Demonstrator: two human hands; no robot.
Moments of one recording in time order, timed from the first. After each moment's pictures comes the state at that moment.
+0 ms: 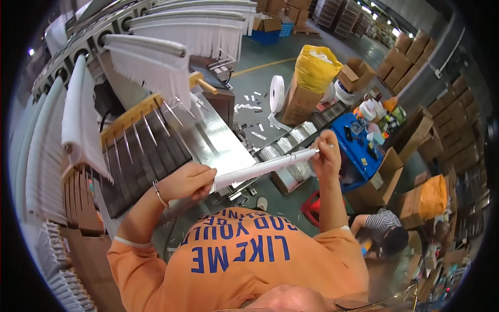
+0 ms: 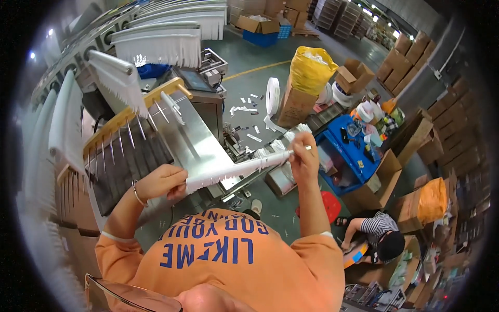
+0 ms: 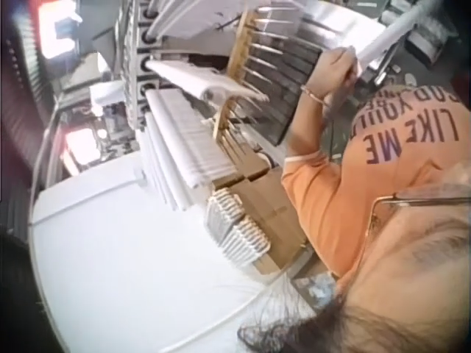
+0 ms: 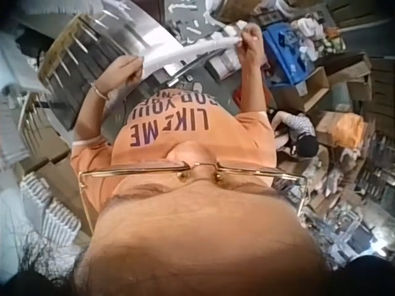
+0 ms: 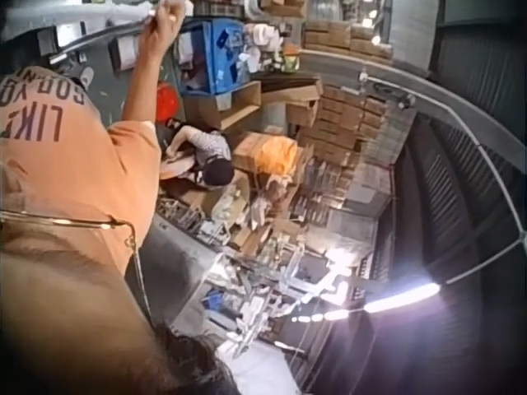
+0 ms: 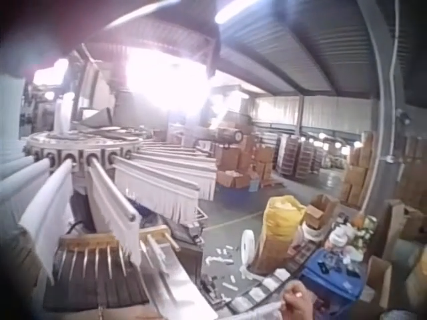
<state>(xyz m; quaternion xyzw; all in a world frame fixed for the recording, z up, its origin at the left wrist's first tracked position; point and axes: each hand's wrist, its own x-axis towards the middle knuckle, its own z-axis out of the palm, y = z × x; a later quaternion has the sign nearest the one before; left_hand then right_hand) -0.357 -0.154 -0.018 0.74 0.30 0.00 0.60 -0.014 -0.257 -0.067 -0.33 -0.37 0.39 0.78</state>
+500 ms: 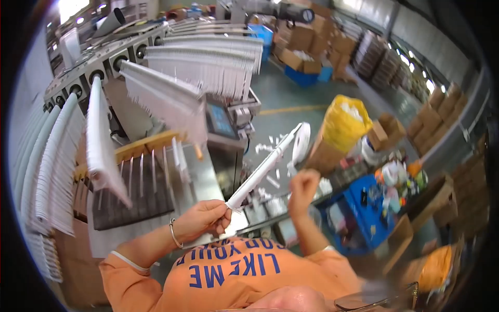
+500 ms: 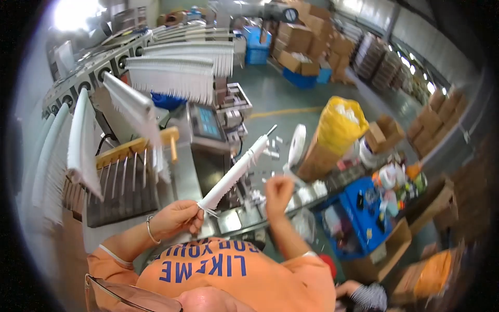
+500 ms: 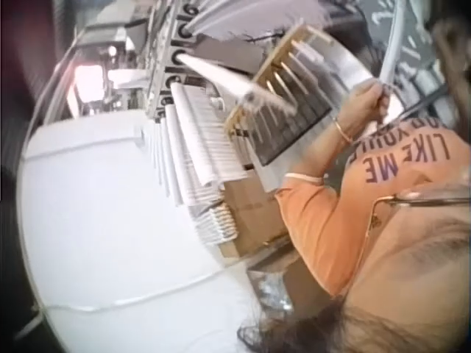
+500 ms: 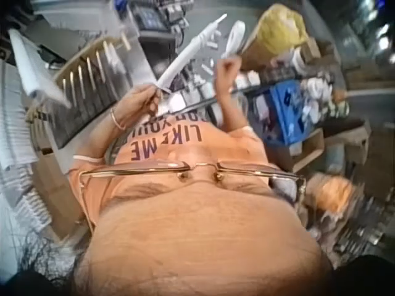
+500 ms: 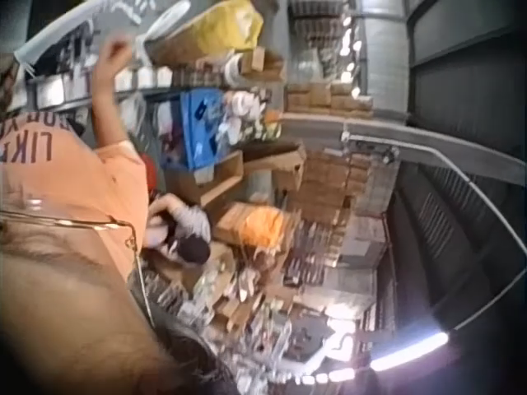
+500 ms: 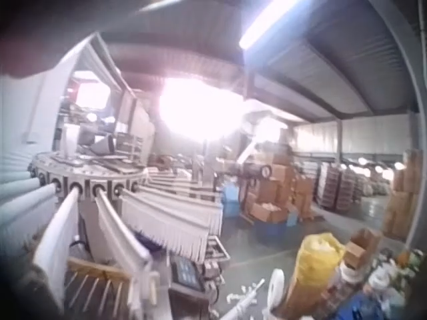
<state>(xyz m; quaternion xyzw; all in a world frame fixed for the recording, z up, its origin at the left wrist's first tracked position) -0.252 -0.132 -0.038 0.42 0.31 0.23 0.82 0.014 -0.104 -0.097 -0.40 -0.47 0.18 0.76</state>
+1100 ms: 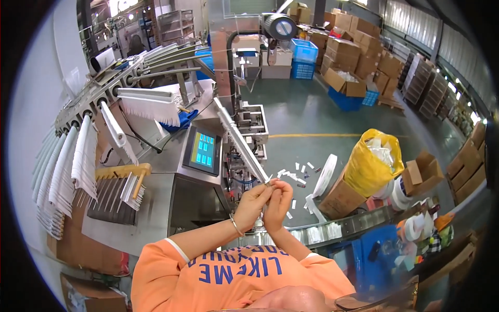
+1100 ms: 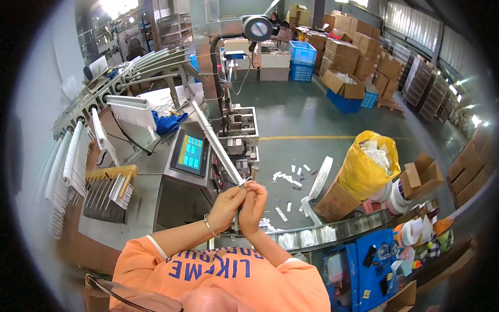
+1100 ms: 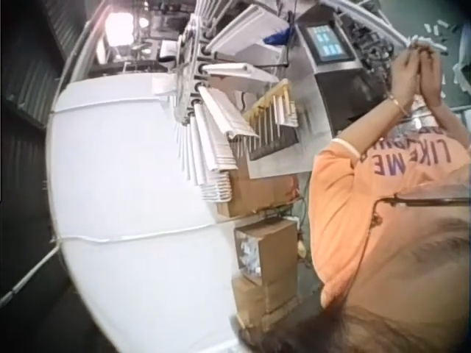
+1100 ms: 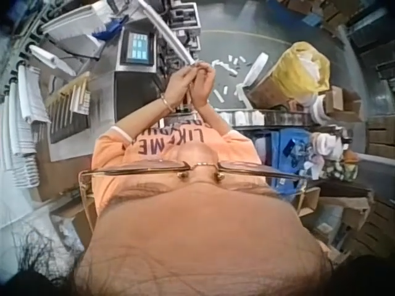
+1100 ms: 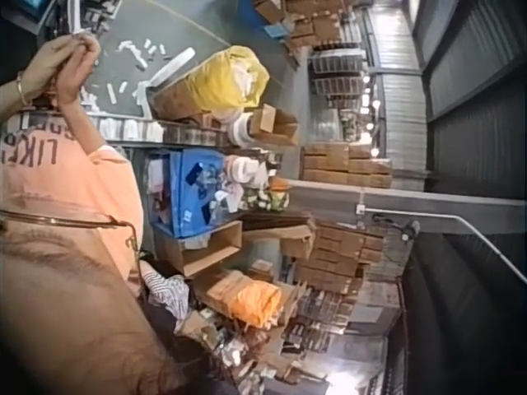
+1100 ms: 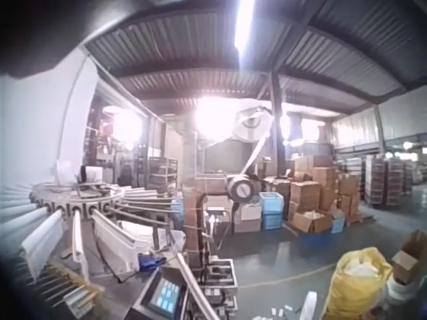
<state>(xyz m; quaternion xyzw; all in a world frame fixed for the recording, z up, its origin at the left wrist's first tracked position) 0.062 0.019 -0.051 0.47 0.38 0.53 0.60 0.135 0.029 -0.082 -0.29 -0.45 0.39 0.75</state>
